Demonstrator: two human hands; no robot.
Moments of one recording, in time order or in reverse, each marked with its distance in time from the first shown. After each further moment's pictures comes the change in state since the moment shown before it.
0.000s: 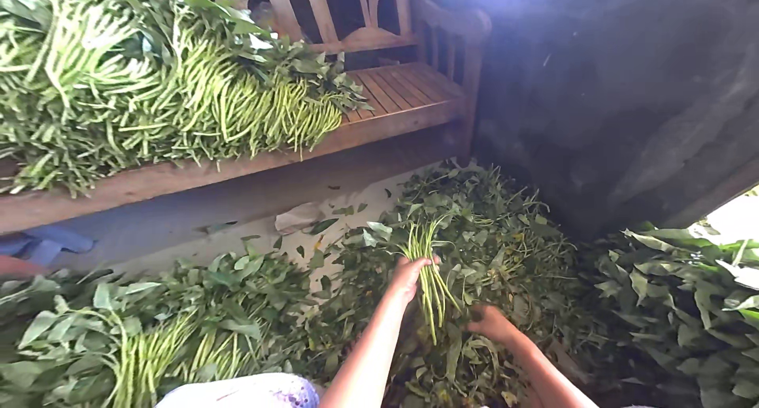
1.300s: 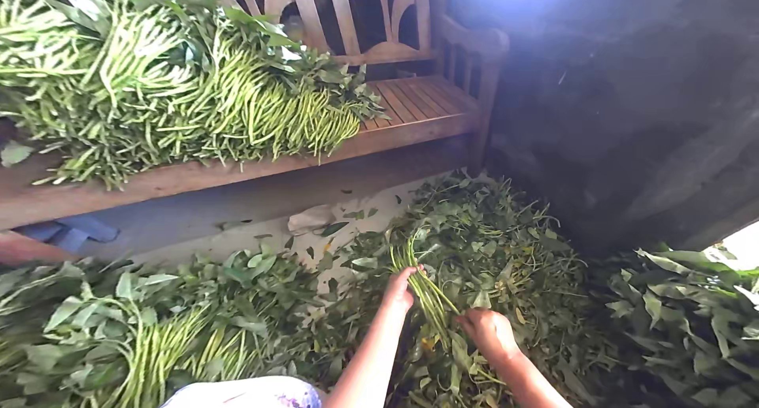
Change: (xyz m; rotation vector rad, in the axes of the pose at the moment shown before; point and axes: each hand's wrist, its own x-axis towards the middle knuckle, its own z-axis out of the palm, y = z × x) left_hand 0.019 -0.017 -0.034 -0.350 0.264 -0.080; right_hand -0.034 -0.073 0.012 -0.527 0.321 -0.112
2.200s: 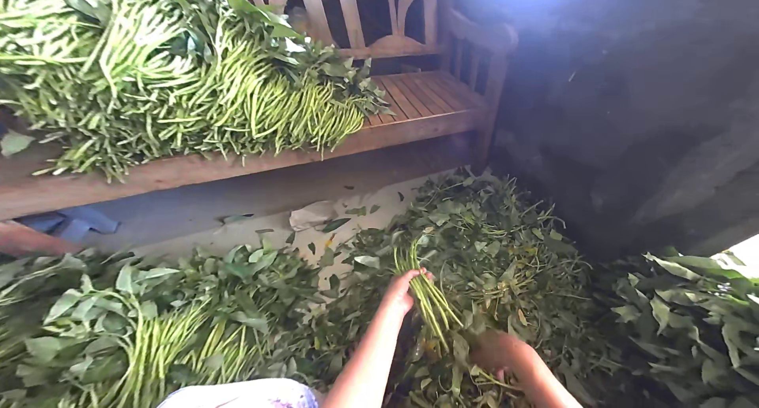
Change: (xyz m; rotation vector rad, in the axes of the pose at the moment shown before) left_hand 0.001 0.000 -0.008 0.036 -0.030 -0.092; right_hand 0.008 0.016 -0.001 0.025 -0.676 0.209
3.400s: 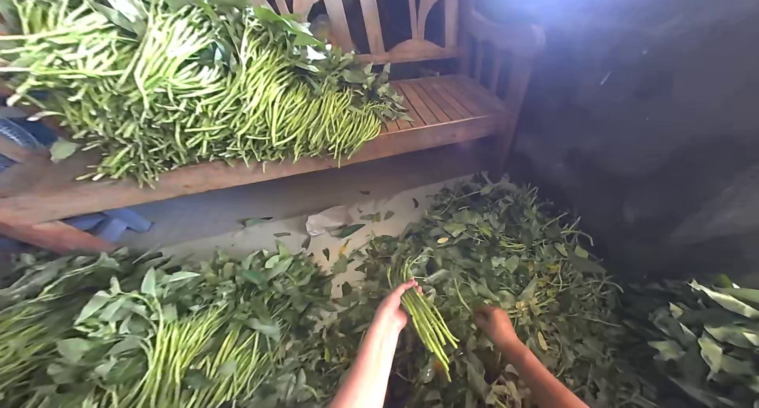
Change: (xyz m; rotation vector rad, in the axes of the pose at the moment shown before) left_hand 0.004 0.029 -0.027 -0.183 0.138 -0.046; right_hand 0.111 0.009 -0.027 0.413 0.459 -0.204
